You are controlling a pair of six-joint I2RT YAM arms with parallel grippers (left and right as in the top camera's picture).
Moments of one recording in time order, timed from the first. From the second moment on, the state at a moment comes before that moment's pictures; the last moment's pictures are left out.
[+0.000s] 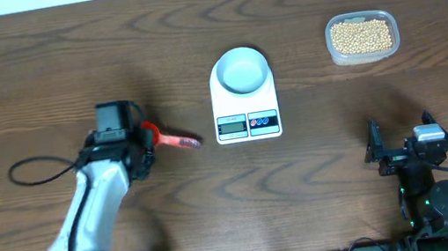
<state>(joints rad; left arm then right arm) 0.01 1.40 0.77 -0.51 0.00 -1.24 -0.03 0.01 0.01 -0.07 -0.01 -0.01</state>
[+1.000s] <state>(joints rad) 0.05 1.14 0.77 -0.31 0.03 -1.66 -0.03 0.01 0.01 -0.07 -0.01 -0.01</state>
